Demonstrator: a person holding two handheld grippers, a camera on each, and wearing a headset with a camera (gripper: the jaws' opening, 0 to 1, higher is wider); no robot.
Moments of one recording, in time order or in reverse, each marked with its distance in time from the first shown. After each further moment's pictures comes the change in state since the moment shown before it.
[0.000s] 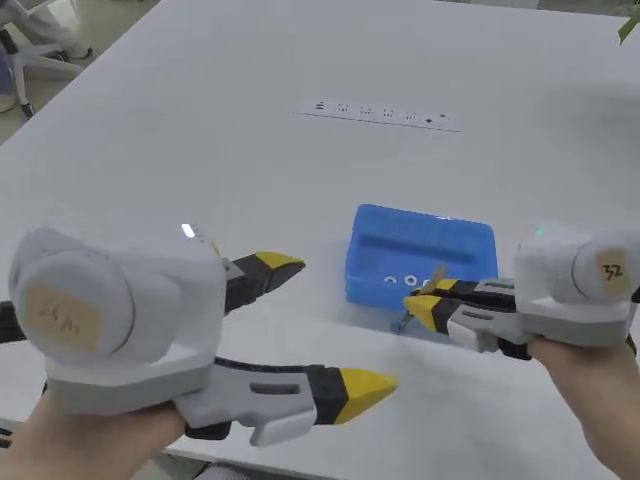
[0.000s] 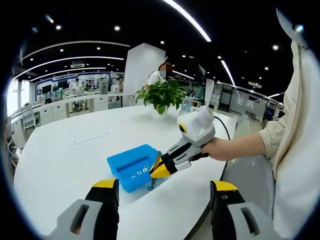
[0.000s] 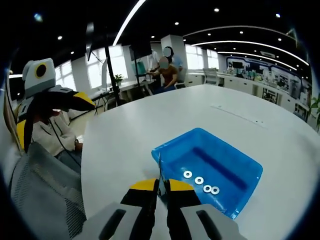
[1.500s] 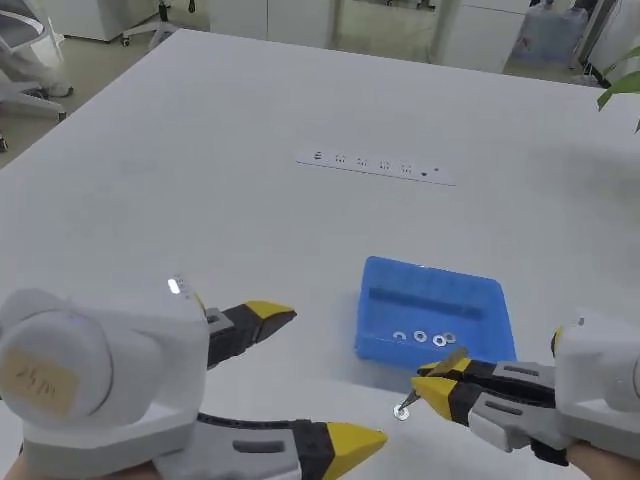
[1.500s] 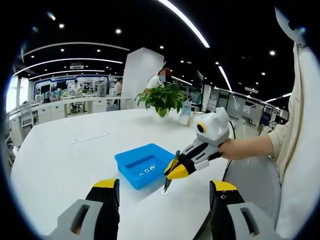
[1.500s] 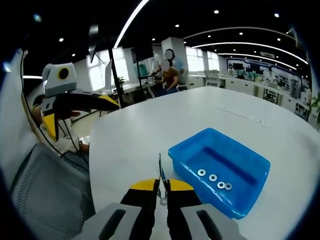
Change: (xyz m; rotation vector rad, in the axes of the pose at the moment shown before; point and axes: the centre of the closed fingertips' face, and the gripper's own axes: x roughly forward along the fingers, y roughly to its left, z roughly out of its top) left arm -0.012 0.035 -0.020 -0.013 -0.039 -0.026; right arm 0.000 0.026 -0.001 -0.006 -0.010 0.019
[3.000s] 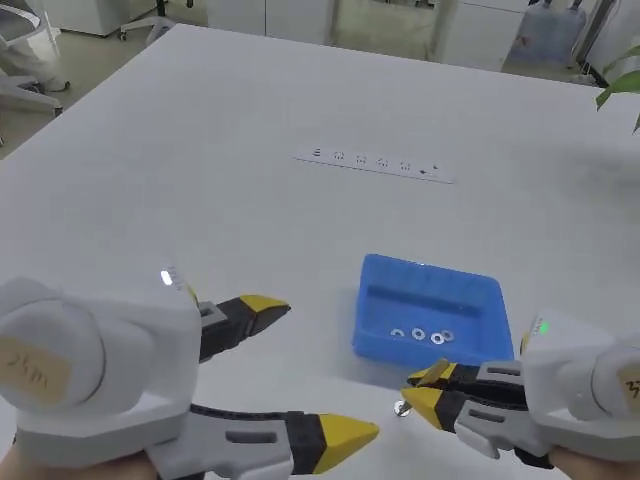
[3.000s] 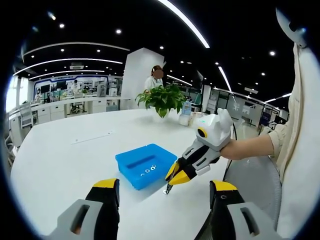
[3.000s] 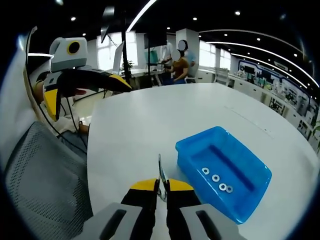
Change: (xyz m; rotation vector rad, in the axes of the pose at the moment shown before) left arm 0.002 0.000 0.003 0.002 -0.004 -0.011; right arm 0.006 0.008 -0.010 -0.123 0.099 0.001
